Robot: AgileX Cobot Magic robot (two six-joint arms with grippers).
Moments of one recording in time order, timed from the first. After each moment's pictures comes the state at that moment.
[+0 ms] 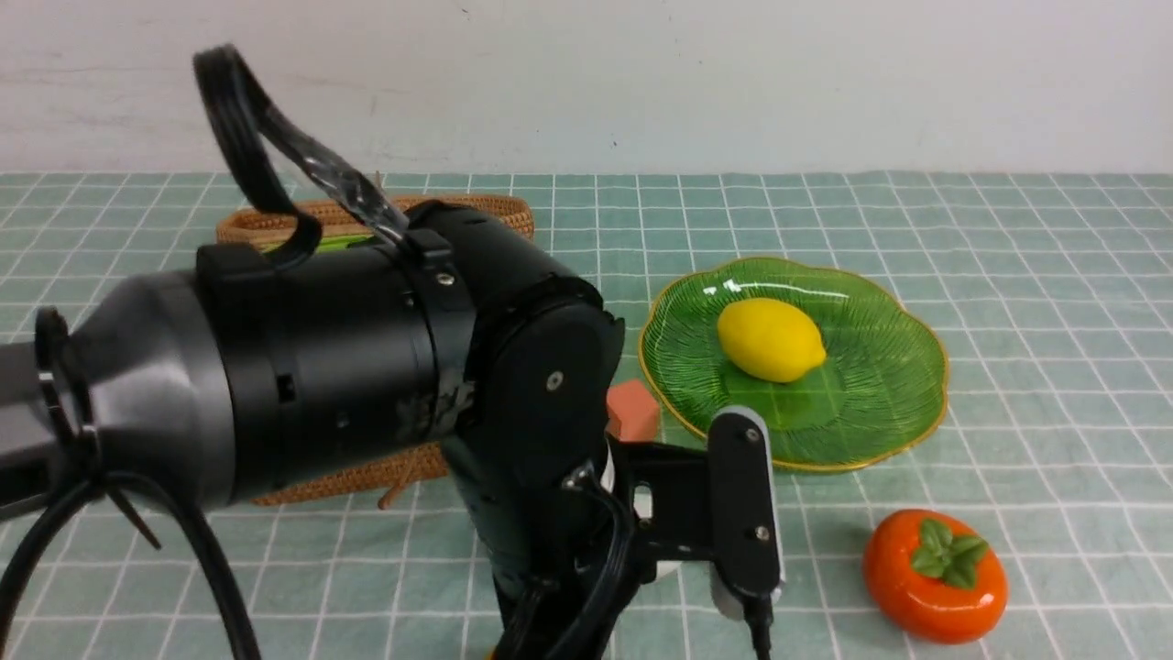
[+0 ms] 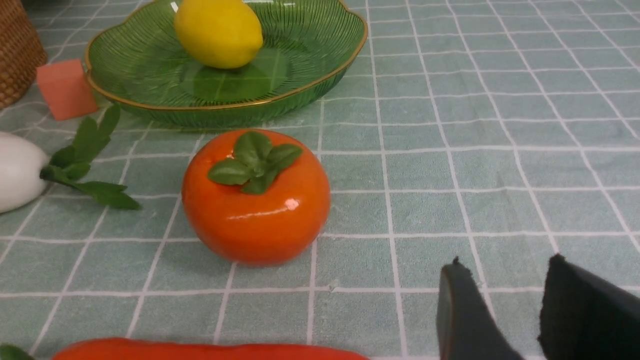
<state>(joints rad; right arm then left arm) -0.01 -0.01 0.02 0.15 0.39 -0.10 -0.86 1.64 -1.26 -0.05 1.03 0.73</state>
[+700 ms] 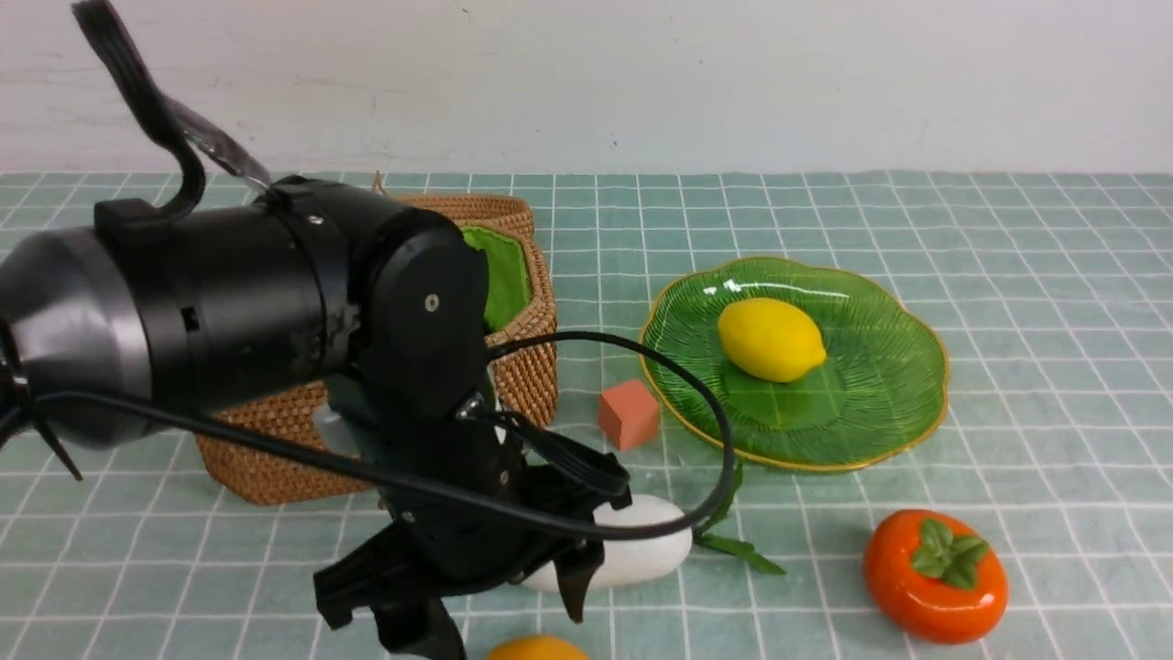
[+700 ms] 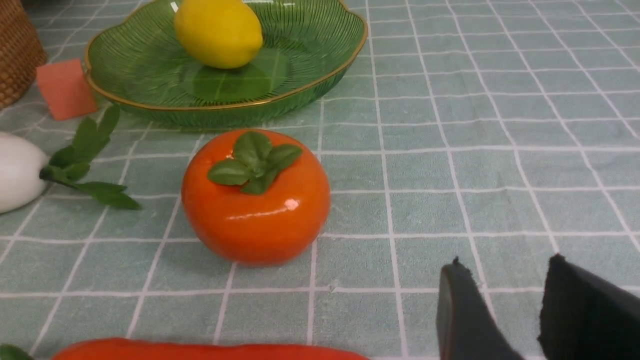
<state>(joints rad) -0.01 -0.01 0.02 0.15 0.39 -0.10 -0.68 1.62 -1.22 -0.16 1.04 -1.02</state>
